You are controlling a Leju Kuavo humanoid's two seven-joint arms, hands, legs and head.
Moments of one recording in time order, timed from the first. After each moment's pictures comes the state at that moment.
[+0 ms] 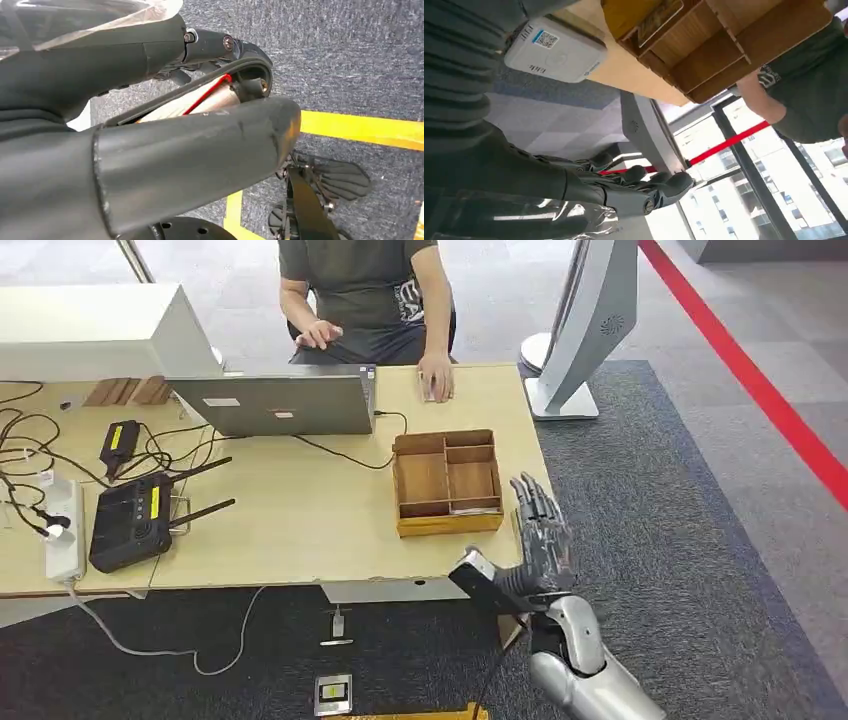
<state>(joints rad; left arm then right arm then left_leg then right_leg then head) -0.12 0.12 -1.15 -0.20 1.17 0.23 -0.02 -0.24 -0.23 0.61 -1.29 0.90 -0.68 0.29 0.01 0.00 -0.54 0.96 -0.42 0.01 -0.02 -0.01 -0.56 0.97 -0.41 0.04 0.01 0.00</state>
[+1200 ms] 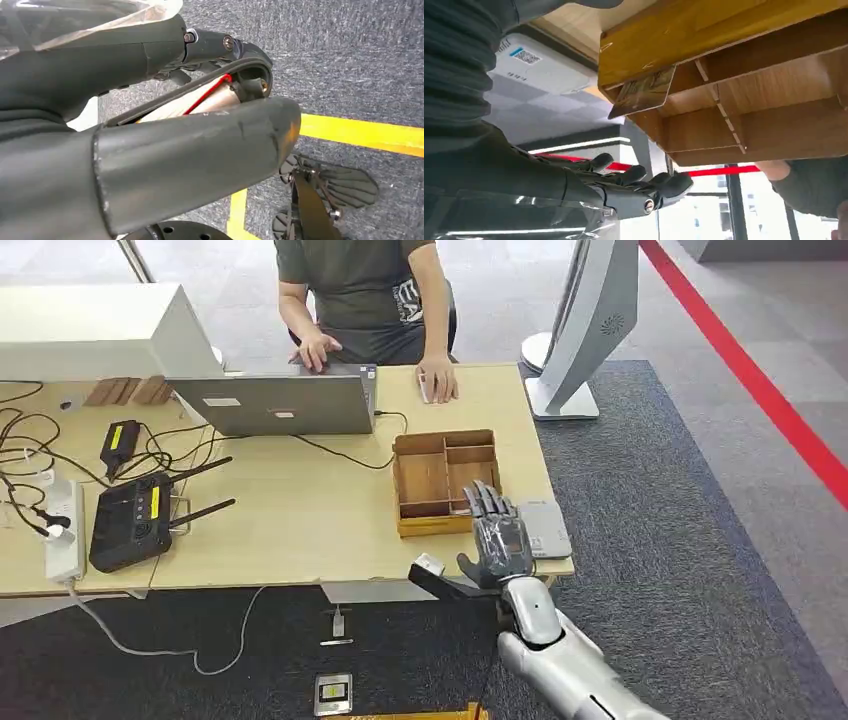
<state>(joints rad) -0.12 0.12 -1.15 -0.20 1.17 0.25 0.01 -0.41 -0.09 0.65 -0.93 1.17 -0.53 0.34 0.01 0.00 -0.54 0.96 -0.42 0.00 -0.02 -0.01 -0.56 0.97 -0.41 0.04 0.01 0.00</state>
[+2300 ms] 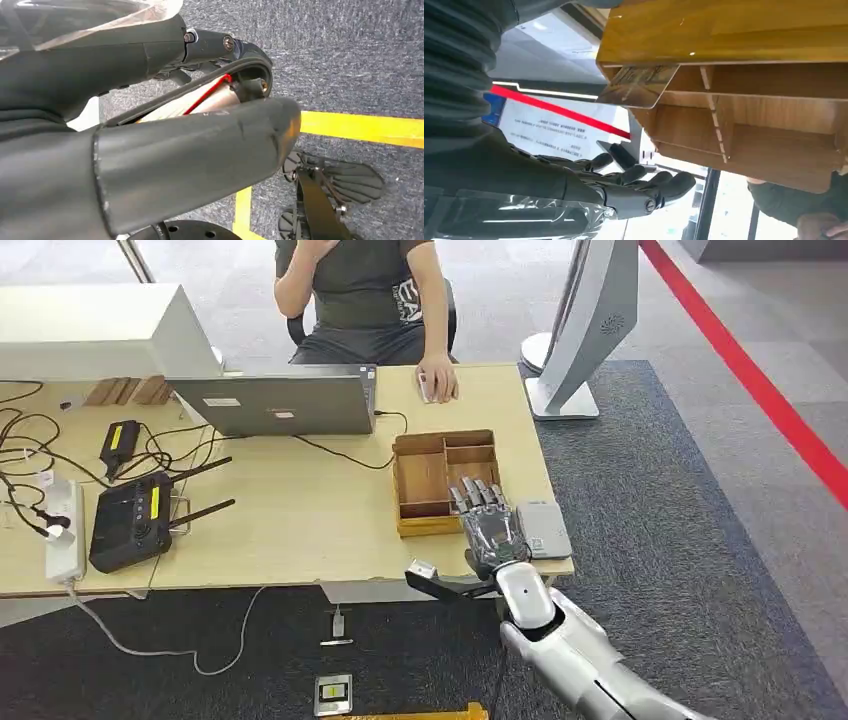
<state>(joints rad) -0.12 0.12 -1.15 -0.20 1.13 0.22 0.01 -0.47 -0.13 0.70 -0.96 1.35 -0.34 0.40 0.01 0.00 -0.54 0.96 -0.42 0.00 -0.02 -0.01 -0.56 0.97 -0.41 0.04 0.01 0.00</state>
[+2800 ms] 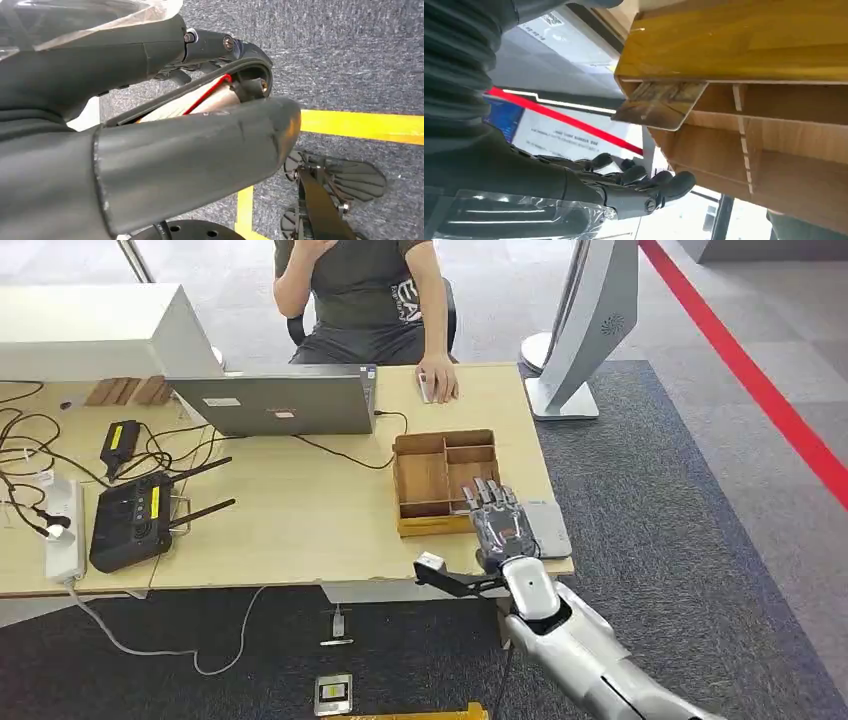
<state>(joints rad) -0.12 0.12 -1.15 -0.20 1.12 0.21 0.02 -0.48 -0.14 0.68 -0.97 1.30 -0.23 0.44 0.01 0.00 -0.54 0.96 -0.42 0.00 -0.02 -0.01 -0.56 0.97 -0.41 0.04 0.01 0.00</state>
